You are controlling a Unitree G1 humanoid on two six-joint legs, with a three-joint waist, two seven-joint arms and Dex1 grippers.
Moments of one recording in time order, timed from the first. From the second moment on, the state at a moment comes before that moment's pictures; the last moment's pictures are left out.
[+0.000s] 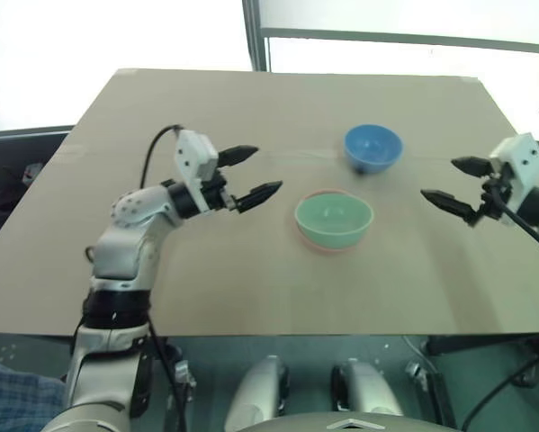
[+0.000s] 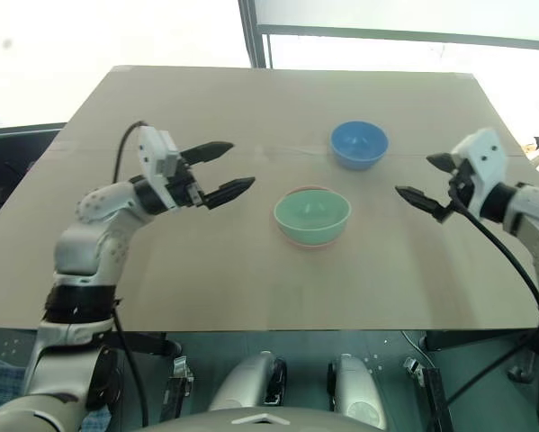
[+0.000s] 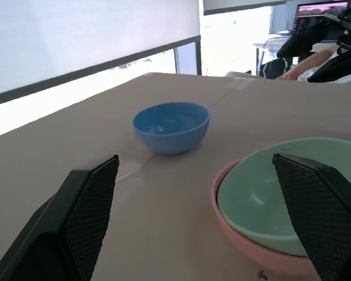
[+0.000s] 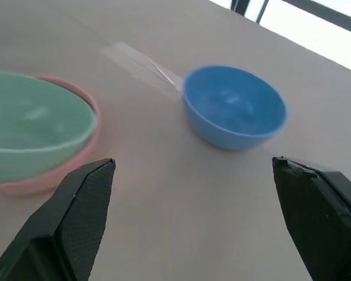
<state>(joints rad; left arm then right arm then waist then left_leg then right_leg) -0.44 0.56 0.14 -0.12 -0.45 0.34 -0.89 -0.47 -0.88 -0.08 -0.01 0.35 0.47 0.80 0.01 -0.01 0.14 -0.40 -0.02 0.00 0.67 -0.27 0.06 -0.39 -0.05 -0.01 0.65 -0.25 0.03</state>
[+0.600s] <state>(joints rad) -0.25 0.74 0.32 -0.38 -0.73 0.63 -0.85 -1.09 -0.54 0.37 1.00 -0.24 -0.15 0.79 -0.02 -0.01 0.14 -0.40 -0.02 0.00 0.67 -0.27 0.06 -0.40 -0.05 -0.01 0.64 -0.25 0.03</state>
